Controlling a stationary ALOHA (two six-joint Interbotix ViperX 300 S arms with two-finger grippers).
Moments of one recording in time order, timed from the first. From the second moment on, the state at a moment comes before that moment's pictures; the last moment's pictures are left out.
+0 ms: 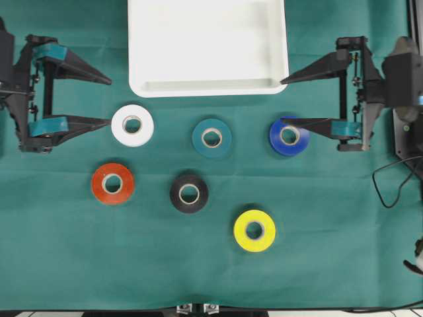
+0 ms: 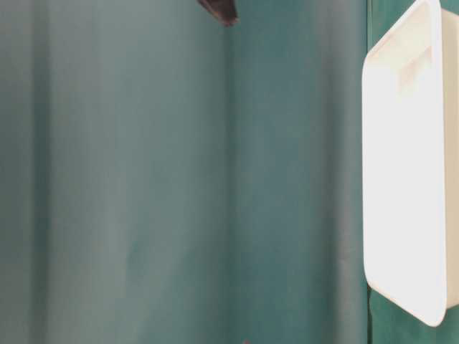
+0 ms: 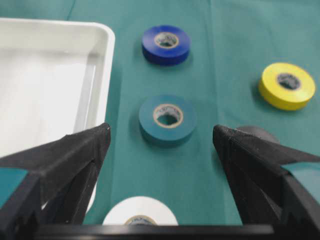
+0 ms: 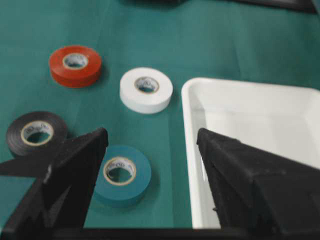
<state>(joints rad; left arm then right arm) 0.01 -0.62 1.08 -0.03 -0.15 -0.04 -0.02 -0.60 1.07 -0.01 -0.21 0.04</state>
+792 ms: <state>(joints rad) 0.01 -0.41 0.94 -0.03 0.08 -0.04 -0.02 -0.27 0.87 -0.01 -0.04 0.04</state>
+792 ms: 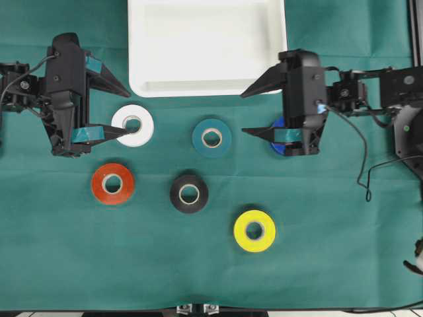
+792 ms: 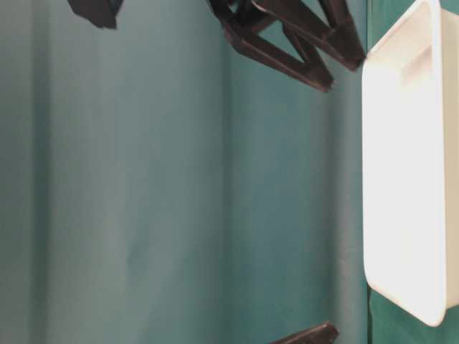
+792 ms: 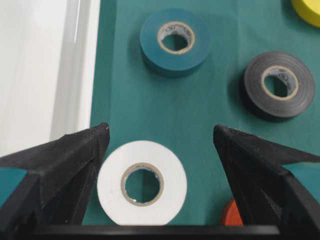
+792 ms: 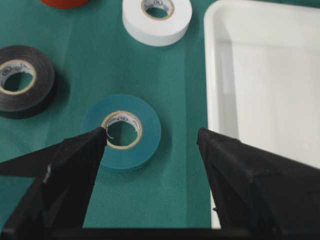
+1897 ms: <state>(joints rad) 0.04 -0.40 0.94 -0.03 0.09 -0.04 0.08 -0.01 0.65 -0.01 0.05 0.04</state>
